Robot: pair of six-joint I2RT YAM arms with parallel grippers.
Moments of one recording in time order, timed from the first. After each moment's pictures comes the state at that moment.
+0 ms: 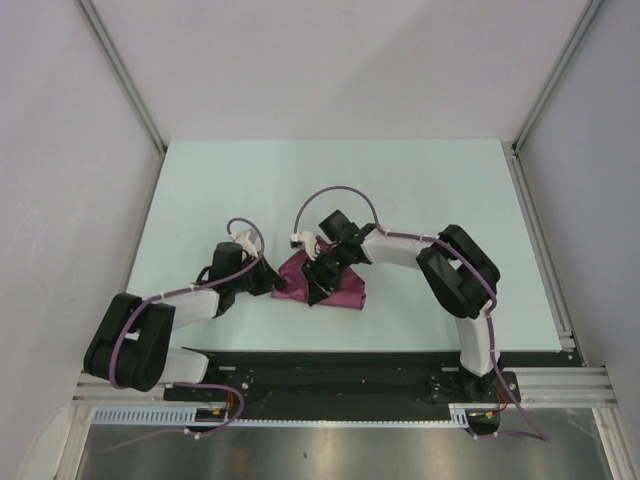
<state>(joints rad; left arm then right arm) -0.27 1.34 0.35 0.29 0.38 -0.60 0.79 2.02 1.30 -0.33 -0.74 -0.13</state>
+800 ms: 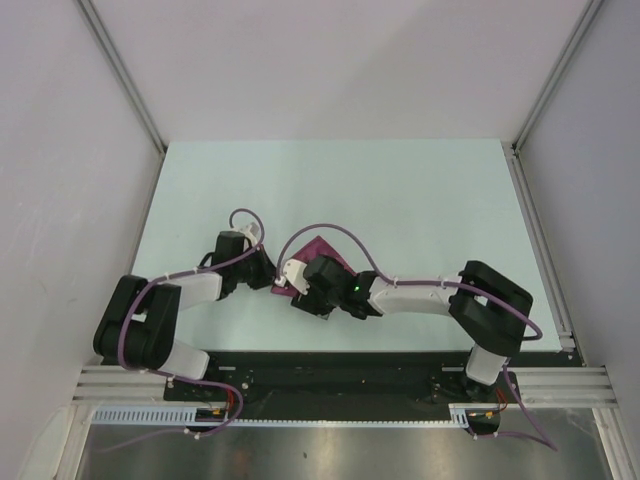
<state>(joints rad) -0.24 1.45 0.49 0.14 0.41 -0.60 1.09 1.72 1.01 -0.09 0.10 -0.24</state>
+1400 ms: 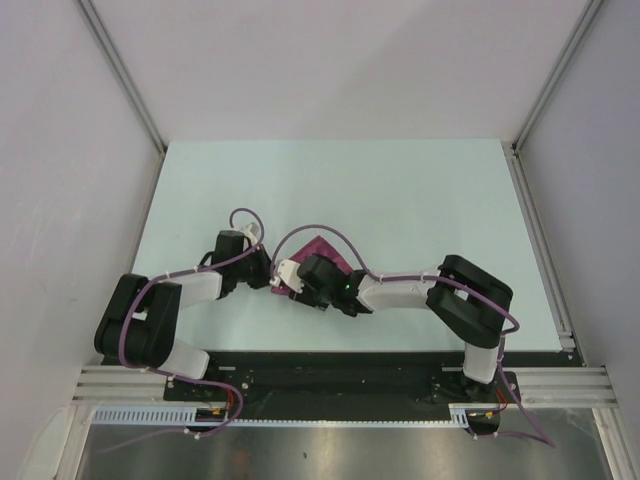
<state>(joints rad) -0.23 1.47 0.49 0.14 0.42 -0.60 1.10 1.84 1.04 0.01 0.17 -0.32</state>
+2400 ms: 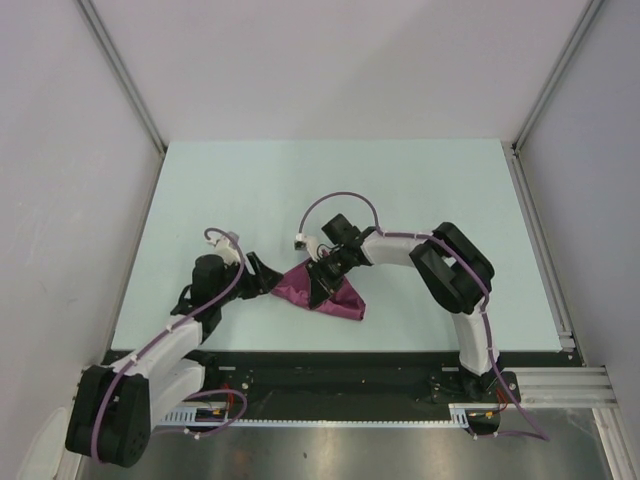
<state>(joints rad) -0.22 0.94 0.24 0.18 0.33 -0.59 0.77 2.05 1.27 -0.30 -0.83 0.01</state>
